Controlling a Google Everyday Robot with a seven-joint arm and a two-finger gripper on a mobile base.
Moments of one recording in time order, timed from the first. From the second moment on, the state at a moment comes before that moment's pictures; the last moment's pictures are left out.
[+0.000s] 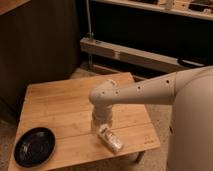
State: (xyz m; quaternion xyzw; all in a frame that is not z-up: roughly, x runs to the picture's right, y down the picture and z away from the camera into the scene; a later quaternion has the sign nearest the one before) arm -0.026 0.205 0.744 -0.35 0.17 0.49 0.78
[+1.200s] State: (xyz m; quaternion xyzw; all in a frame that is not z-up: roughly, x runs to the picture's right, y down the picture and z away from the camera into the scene) arm 0.017 0.247 0.777 -0.34 0.17 0.50 0.78
